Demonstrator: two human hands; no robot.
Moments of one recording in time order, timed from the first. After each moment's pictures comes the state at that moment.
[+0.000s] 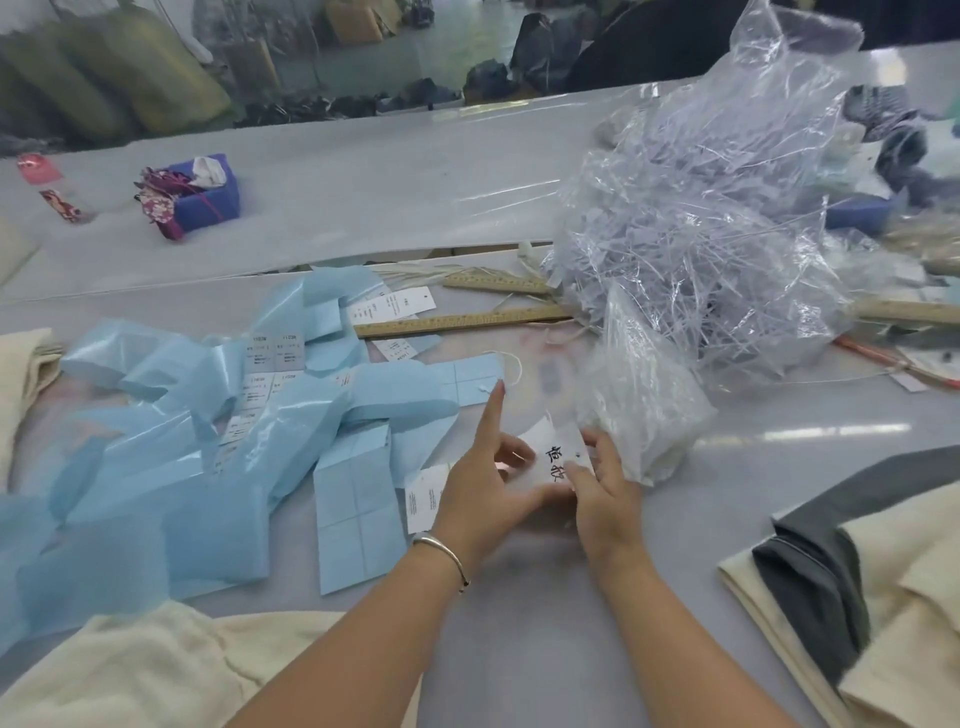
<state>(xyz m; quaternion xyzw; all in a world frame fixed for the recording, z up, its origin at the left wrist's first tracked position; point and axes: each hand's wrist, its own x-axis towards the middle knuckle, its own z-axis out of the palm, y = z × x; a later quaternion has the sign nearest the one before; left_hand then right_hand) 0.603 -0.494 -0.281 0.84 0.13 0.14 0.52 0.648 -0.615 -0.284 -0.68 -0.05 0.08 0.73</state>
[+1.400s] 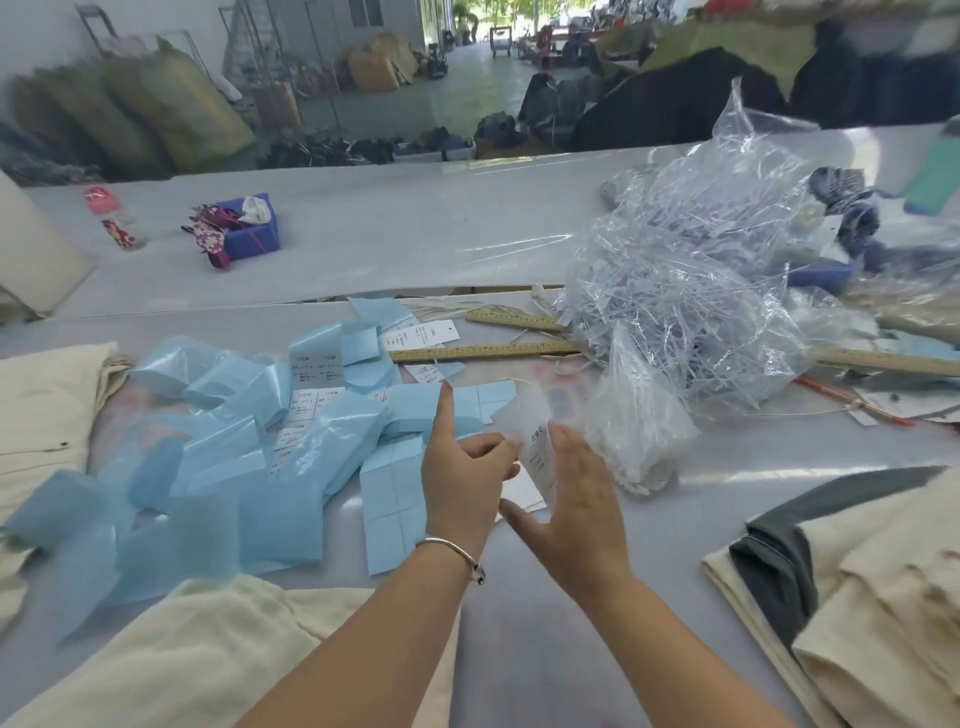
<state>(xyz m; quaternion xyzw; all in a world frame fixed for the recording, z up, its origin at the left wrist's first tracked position) 0.559 -0.496 -0.191 0.67 0.26 0.27 0.64 0.588 -0.612 -0.221 -0.88 -0.29 -0.04 0.36</state>
